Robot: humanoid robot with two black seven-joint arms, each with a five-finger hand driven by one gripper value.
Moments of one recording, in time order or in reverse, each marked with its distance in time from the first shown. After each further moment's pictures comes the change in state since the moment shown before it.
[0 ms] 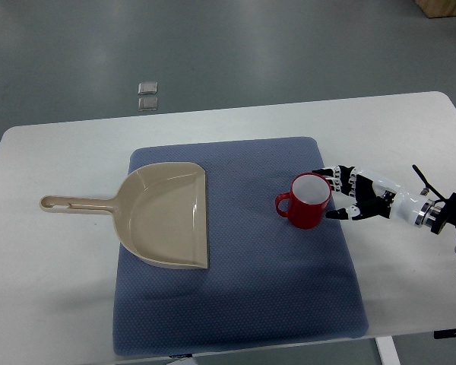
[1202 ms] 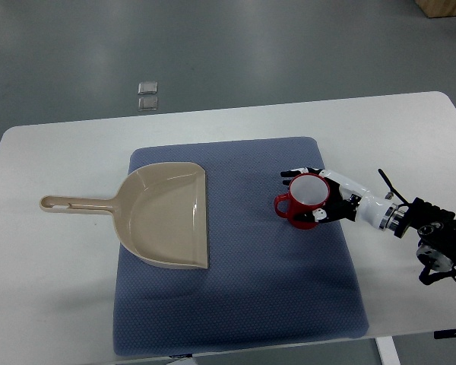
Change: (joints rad) left arm 0.000 0.000 -0.003 -0.001 0.000 0.000 0.000; right arm 0.012 0.124 -0.007 0.000 -0.010 -0.061 0.000
